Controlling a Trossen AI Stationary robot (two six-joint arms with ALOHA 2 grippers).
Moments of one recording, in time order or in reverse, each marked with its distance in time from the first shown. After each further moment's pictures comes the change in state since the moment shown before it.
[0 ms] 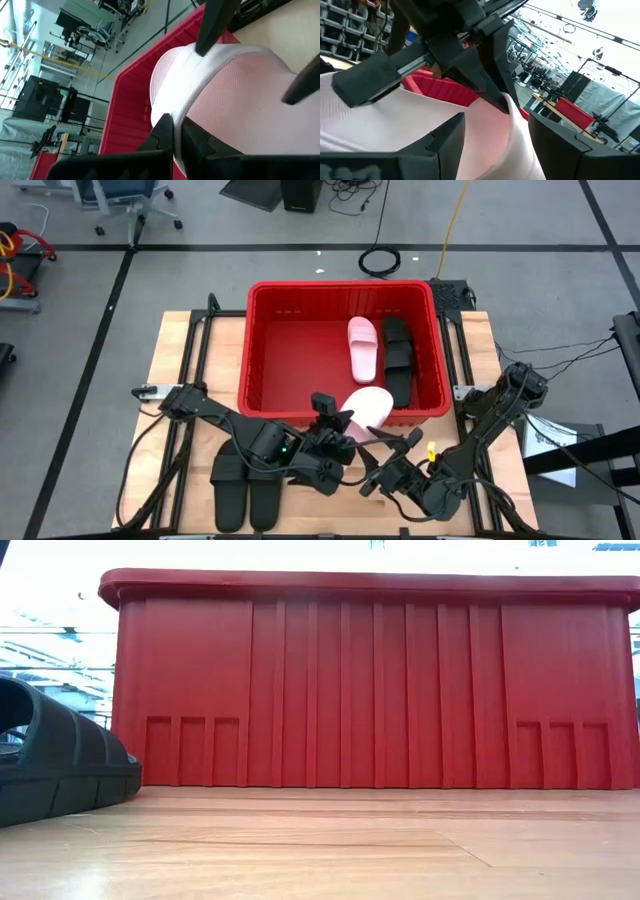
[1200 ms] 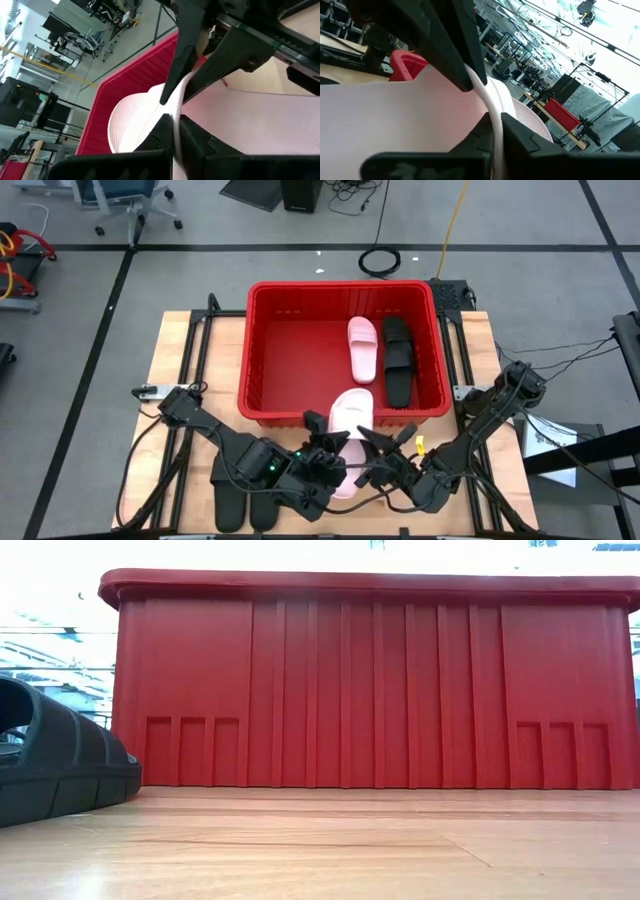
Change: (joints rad) left arm -0.095 -0.002 0.000 0.005 0.026 -0.128; right arm -0.051 0.000 -0.024 -0.010 -0.002 -0.082
